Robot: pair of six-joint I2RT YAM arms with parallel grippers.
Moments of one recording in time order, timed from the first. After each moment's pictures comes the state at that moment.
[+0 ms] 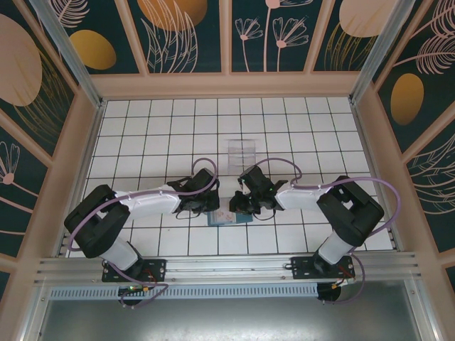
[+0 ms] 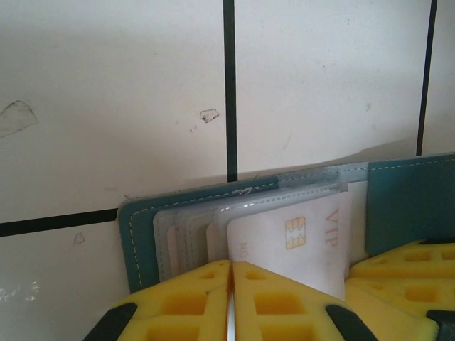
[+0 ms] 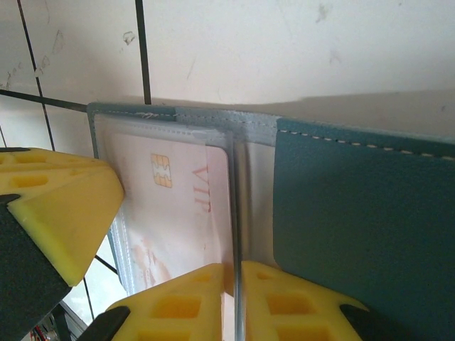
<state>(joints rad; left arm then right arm) -0.82 1.57 0.75 -0.26 0.07 -0.90 0.81 1.62 0.71 -0.10 -0.39 0.86</state>
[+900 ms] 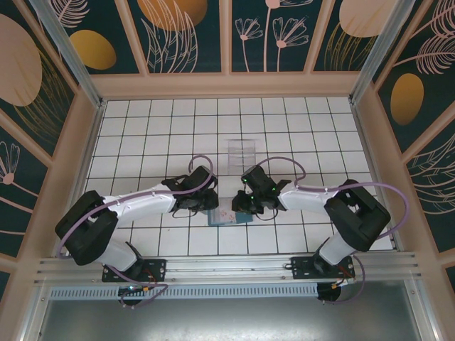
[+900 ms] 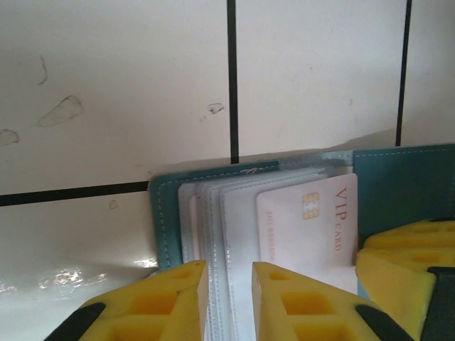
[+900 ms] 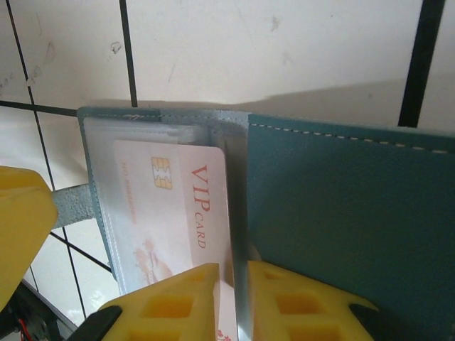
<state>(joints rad) -0.82 1.49 0.78 -0.38 0.06 -0.89 0.81 1.56 0.71 -0.17 -0.34 0.88</state>
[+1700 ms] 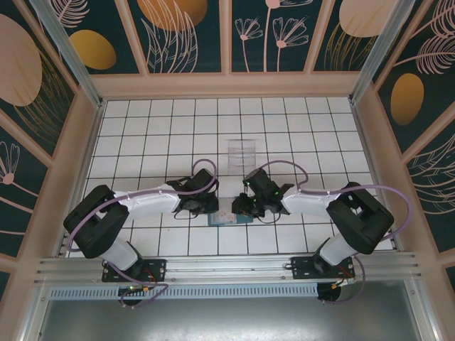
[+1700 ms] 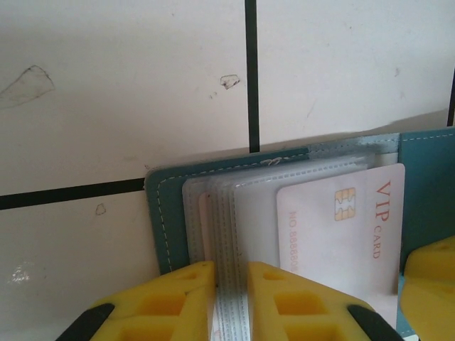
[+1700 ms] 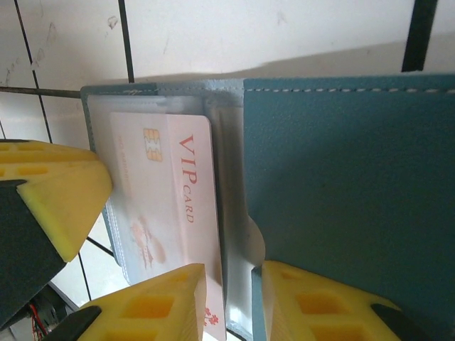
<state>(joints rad) -0.82 1.57 0.76 -0.33 0.09 -0.86 0.81 1.53 0.64 -0.10 -0.38 0.90</state>
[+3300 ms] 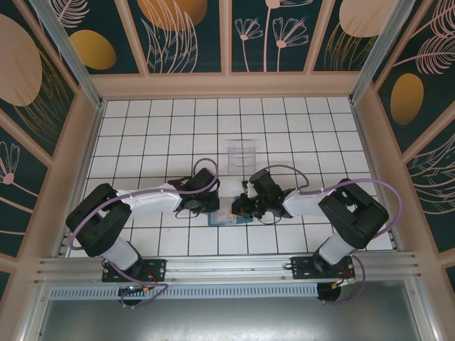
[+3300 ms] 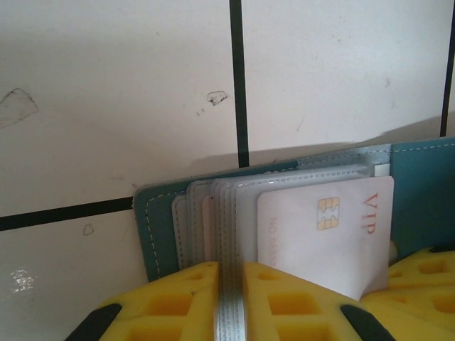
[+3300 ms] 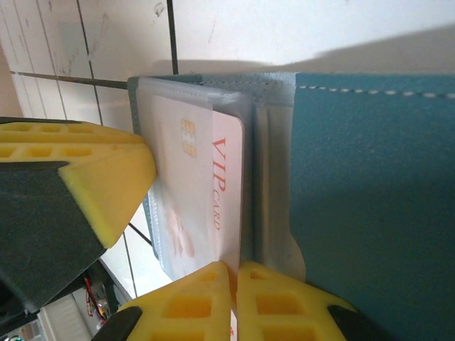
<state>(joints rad) -0.82 1.59 0.77 -0.30 0.09 -0.85 0.77 1.57 0.54 0.17 -0.53 0.95</state>
